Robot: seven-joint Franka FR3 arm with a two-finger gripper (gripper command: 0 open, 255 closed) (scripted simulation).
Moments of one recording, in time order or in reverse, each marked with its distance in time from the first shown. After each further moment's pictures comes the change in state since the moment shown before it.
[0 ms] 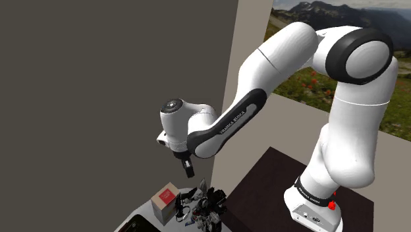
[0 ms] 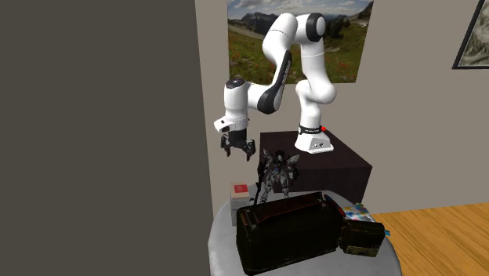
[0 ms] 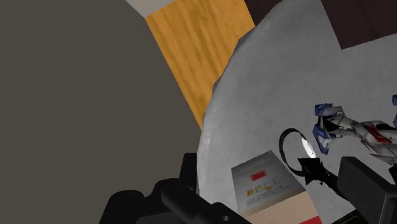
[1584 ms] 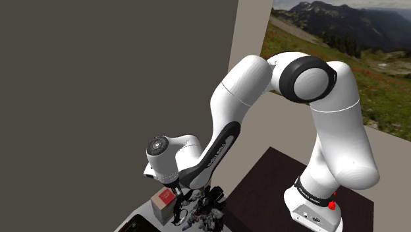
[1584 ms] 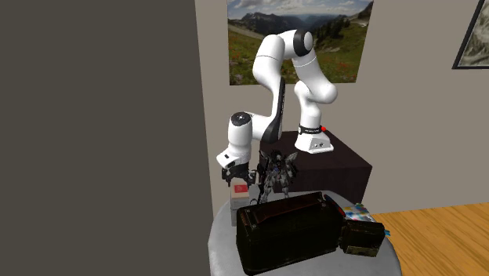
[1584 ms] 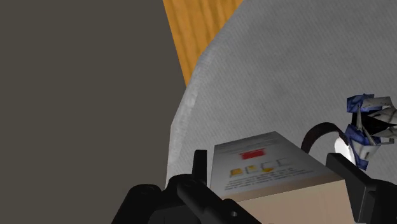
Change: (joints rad) arm 0.130 0.320 -0.042 0.162 -0.218 0.127 0.064
